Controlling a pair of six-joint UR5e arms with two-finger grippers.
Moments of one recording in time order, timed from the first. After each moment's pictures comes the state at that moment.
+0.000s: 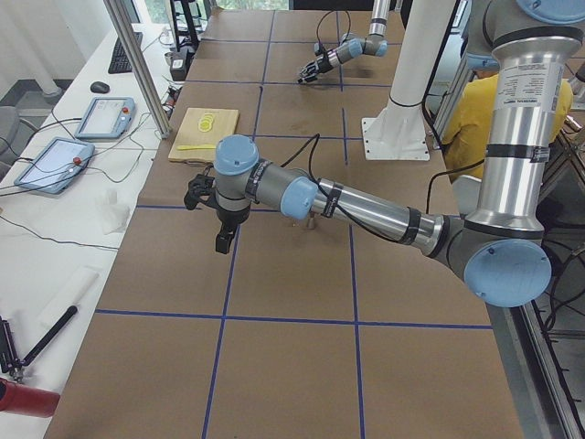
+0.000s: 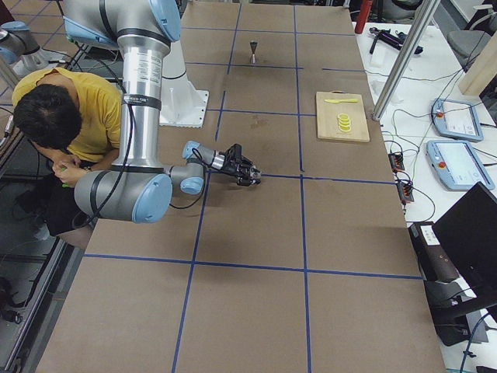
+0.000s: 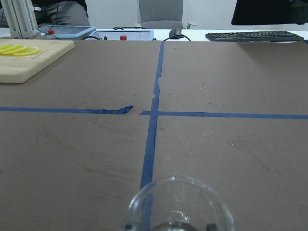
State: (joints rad) left arm -1.48 -1.63 -1.81 -1.67 -2.36 -0.14; right arm 0.13 -1.72 1.67 -0.59 0.64 1.36
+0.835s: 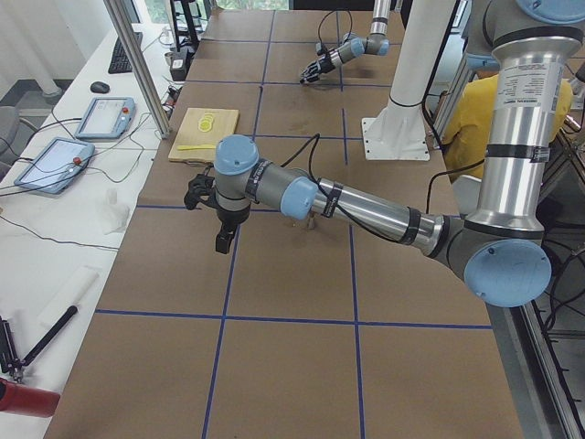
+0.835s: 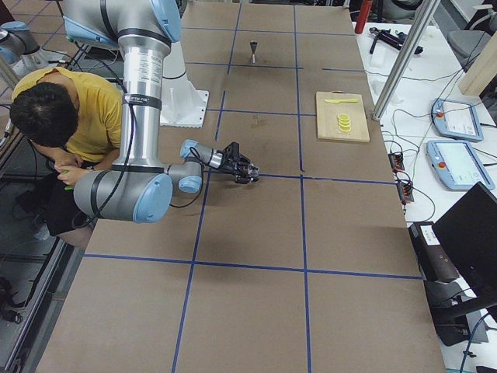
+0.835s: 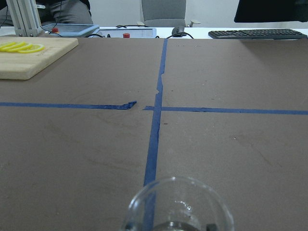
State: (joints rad) left arm -1.48 -1.63 -1.81 -1.67 -2.36 -0.14; right arm 0.11 -1.73 1.69 -0.59 0.63 1.37
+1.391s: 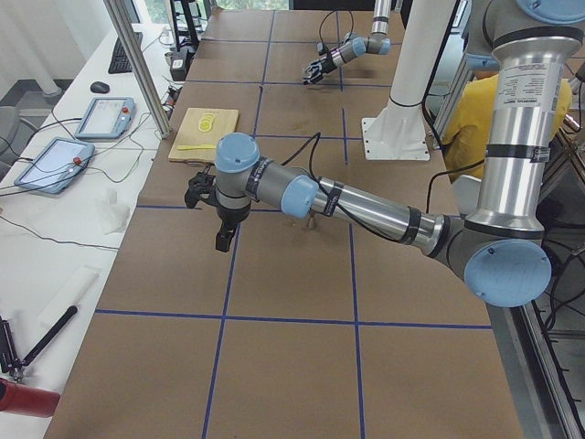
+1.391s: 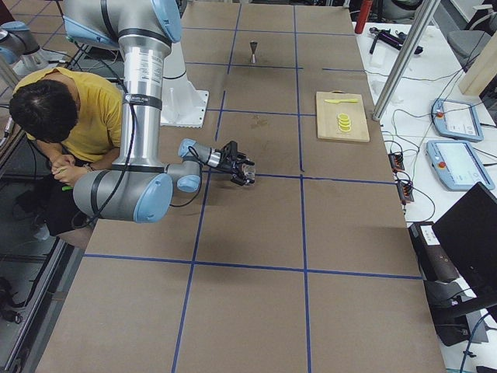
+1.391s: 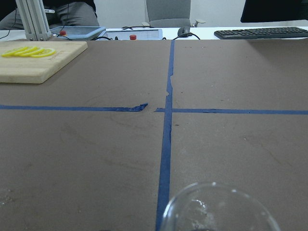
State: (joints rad) left arm -1.48 -1.63 -1.82 -1.67 -2.36 -0.15; right arm 0.10 -1.74 1.70 -0.58 0.62 1.37
